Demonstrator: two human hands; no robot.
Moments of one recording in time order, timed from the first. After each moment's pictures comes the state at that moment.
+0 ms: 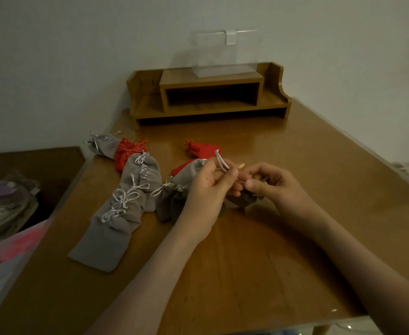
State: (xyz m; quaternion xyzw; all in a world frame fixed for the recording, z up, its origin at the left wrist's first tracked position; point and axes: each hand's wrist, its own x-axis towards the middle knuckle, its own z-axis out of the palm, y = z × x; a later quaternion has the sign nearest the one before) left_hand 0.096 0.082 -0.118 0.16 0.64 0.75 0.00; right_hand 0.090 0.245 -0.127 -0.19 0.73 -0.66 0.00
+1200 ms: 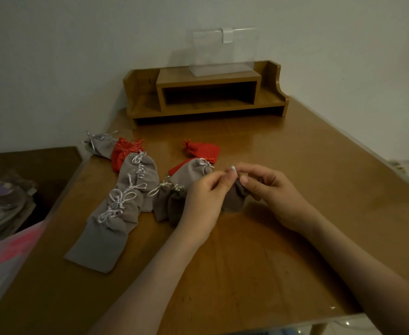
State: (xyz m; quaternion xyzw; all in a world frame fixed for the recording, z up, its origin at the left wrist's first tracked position) left_hand 0.099 0.084 -0.126 0.08 0.73 0.68 0.01; right_hand 0.089 0.242 -0.133 -0.20 0.70 -0.69 0.00
